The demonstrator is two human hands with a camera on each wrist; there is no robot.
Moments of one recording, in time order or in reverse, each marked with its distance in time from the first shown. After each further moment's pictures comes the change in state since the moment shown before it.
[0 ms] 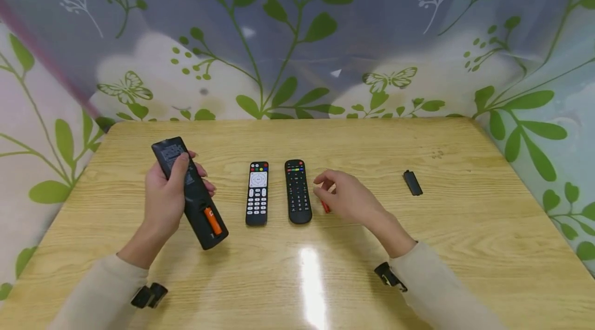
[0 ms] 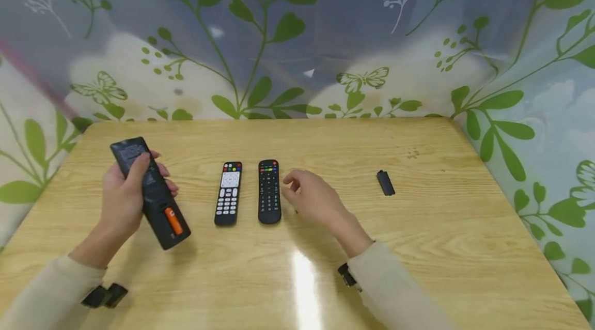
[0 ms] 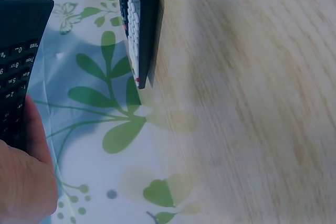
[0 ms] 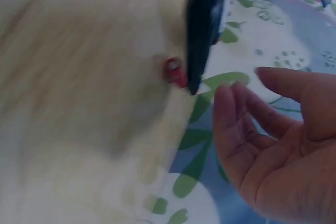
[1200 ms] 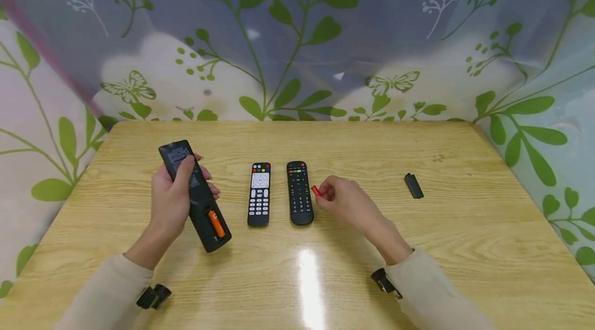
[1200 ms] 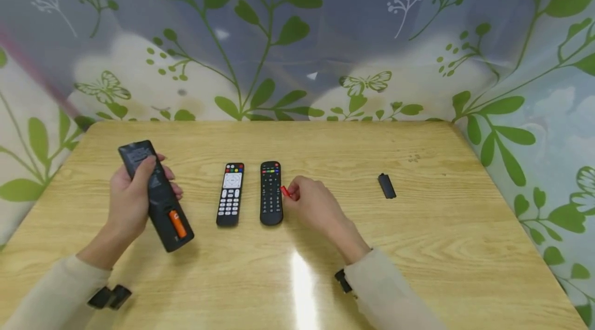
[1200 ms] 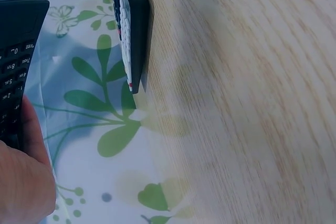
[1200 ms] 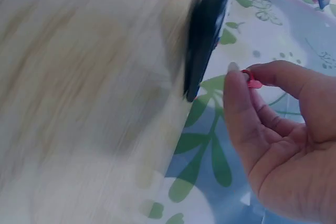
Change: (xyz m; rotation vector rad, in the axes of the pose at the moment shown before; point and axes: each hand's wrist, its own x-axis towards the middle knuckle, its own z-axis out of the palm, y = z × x) left_hand -0.003 -0.004 0.002 0.012 0.040 -0.030; right_hand 0.002 0.003 0.010 -0.056 0.044 0.007
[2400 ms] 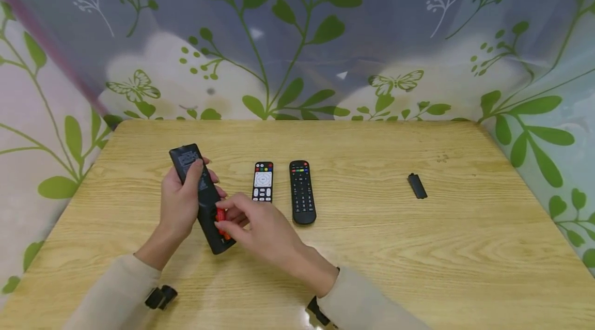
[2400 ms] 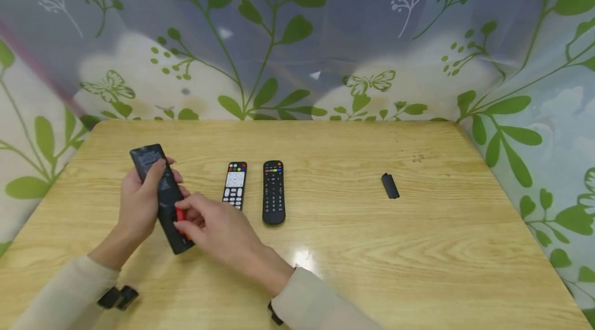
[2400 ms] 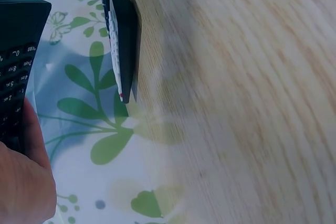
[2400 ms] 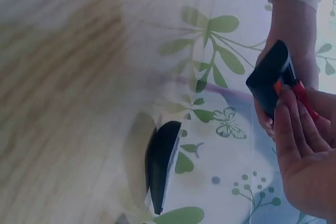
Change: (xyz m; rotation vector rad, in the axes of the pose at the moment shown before) left_hand -0.004 -0.008 0.005 0.048 0.033 0.001; right_hand -0.010 -0.109 0.080 0.373 0.036 -0.602
